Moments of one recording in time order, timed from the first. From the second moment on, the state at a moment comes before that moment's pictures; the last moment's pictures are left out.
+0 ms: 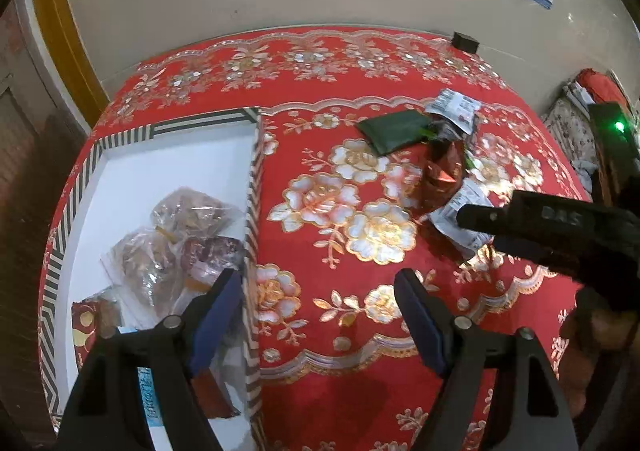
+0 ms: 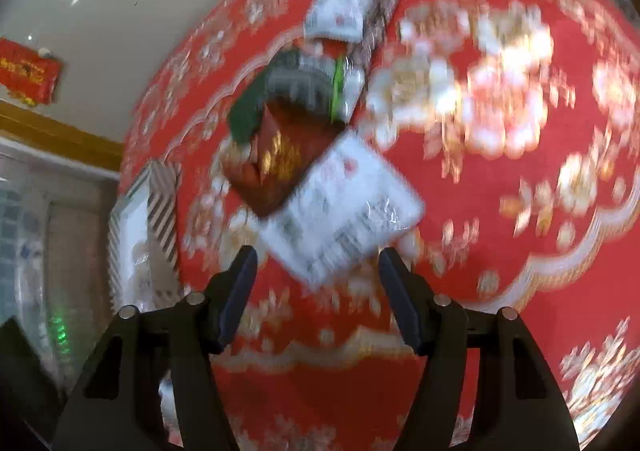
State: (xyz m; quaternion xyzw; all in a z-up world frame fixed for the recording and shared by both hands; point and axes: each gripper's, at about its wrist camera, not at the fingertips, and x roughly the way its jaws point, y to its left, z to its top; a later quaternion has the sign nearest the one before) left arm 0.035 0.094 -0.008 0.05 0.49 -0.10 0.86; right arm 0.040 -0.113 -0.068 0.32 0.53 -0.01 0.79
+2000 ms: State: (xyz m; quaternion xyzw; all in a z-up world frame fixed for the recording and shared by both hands) left arm -0.006 0.026 -0.054 0.12 0.57 -0.15 0.80; right arm -0.058 -0.126 -0.058 0.08 0.56 0.03 0.82
